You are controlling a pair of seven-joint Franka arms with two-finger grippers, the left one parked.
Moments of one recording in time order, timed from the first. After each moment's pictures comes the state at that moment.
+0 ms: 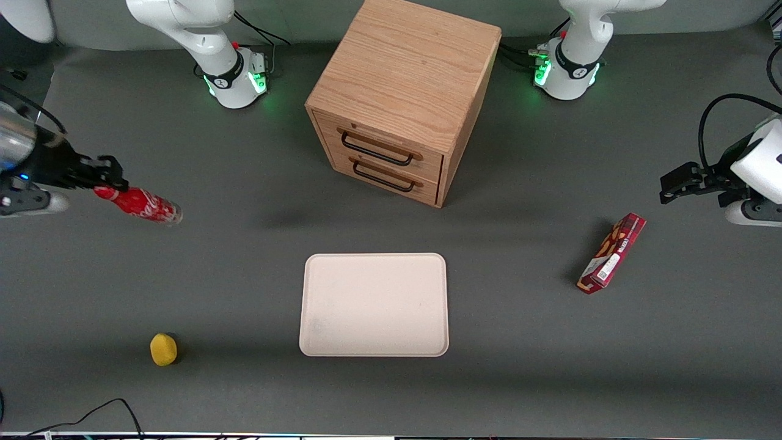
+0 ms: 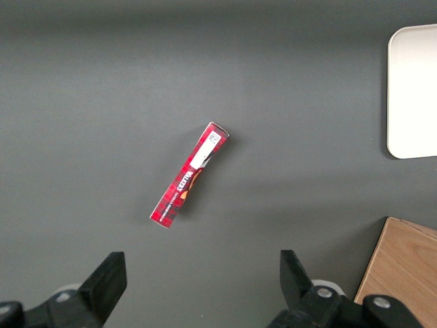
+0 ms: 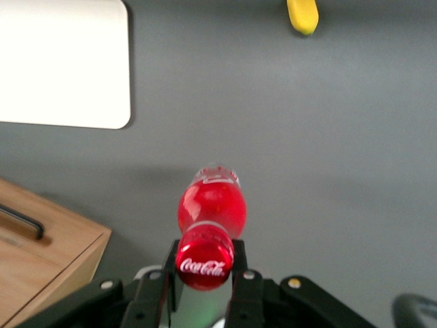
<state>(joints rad) -0.03 0.14 0.10 -1.35 0.03 1.37 0.04</state>
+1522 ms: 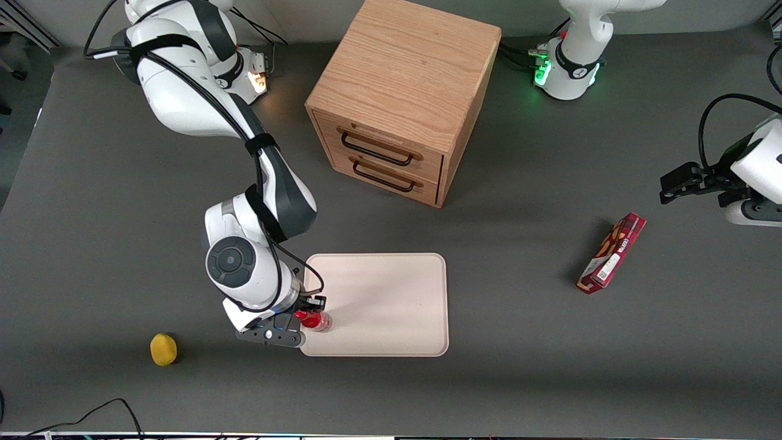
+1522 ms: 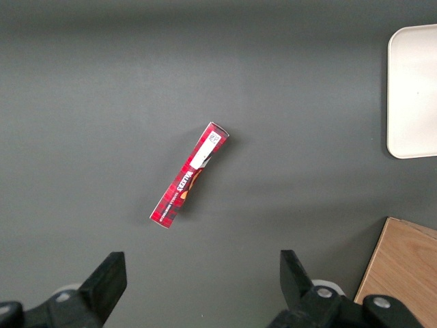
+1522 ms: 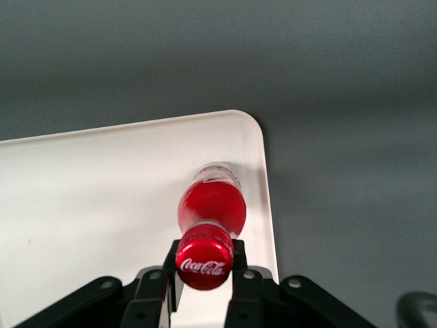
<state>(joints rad) 0.41 0.90 -0.02 -0.97 0.02 1.93 0.54</state>
